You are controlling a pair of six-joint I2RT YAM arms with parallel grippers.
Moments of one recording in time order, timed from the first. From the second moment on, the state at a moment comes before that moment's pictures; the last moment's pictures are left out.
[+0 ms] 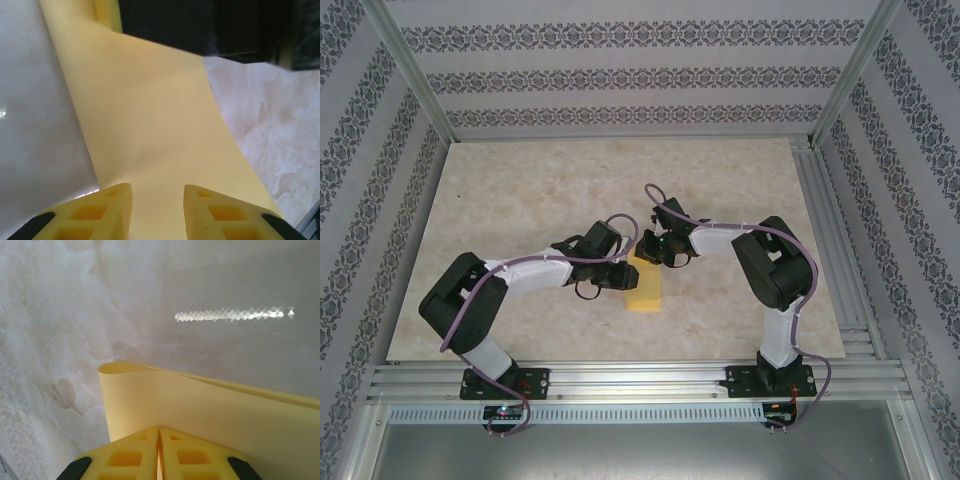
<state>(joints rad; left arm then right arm) -0.69 1.63 0.85 -0.25 0.37 -0.57 0.57 1.95 1.07 -0.14 -0.42 0.81</state>
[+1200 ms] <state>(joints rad) -0.74 1.65 0.74 -0.09 0.42 -0.61 0.57 1.95 1.08 -0.17 -0.41 0.79</state>
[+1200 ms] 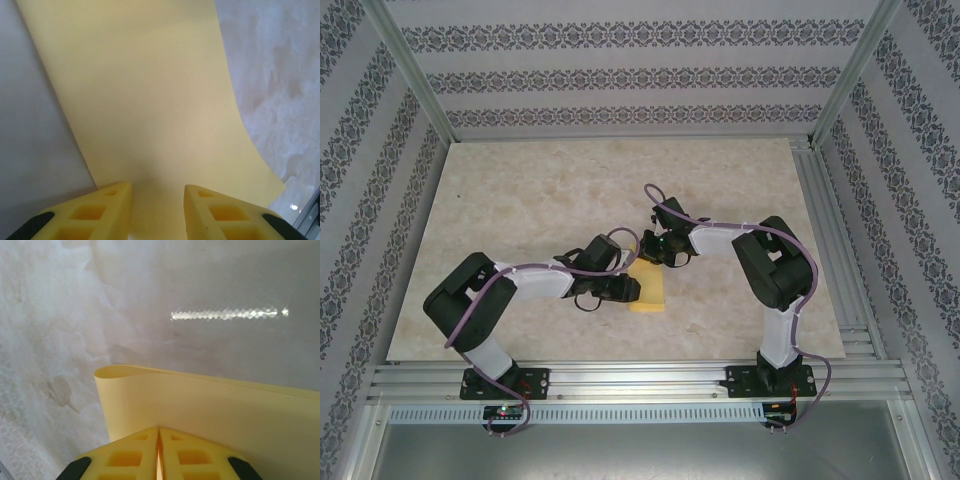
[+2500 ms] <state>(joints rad) -0.90 1.42 0.64 -0.16 0.38 -0.71 0.57 1.95 1.08 -0.18 -0.42 0.79</state>
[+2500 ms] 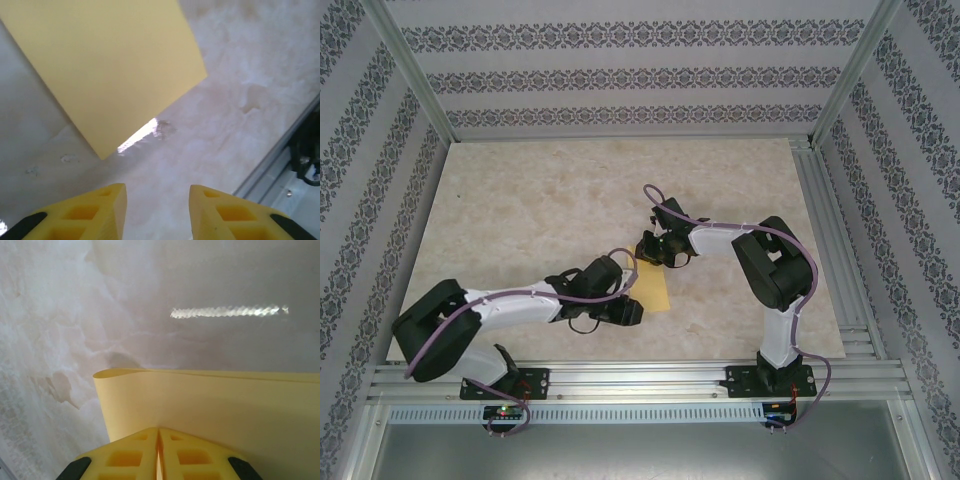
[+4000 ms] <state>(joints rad) -0.79 1.68 0.70 0.09 0.44 -0.70 0.52 1.82 1.07 -0.19 -0.42 0.79</state>
